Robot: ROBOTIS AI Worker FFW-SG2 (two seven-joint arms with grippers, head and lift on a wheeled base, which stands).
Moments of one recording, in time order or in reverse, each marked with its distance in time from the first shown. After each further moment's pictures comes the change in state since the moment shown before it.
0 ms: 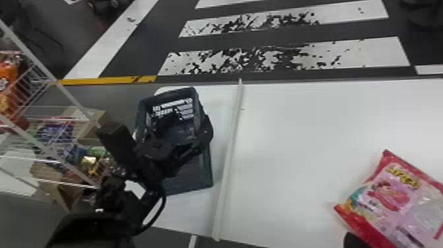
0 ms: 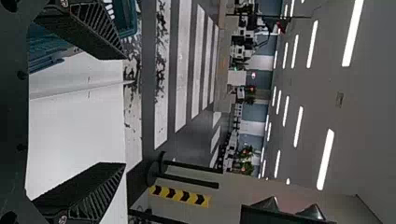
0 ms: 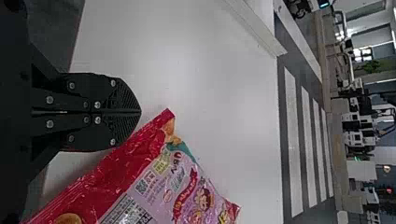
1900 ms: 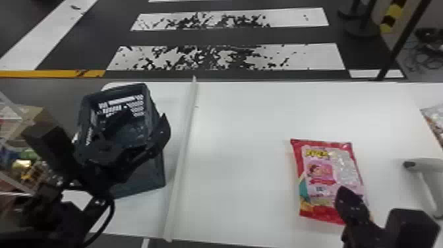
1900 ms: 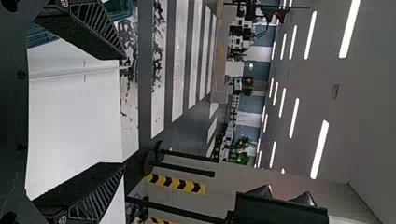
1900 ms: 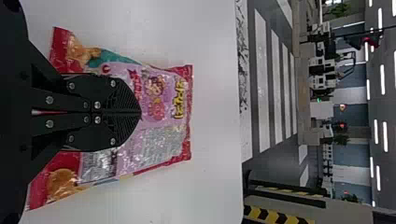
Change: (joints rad) left arm 0.045 -0.011 -0.026 -0.064 0.004 0.004 -0.010; right arm -0.035 0.041 -0.207 -0.041 -0.034 -0.022 -0.048
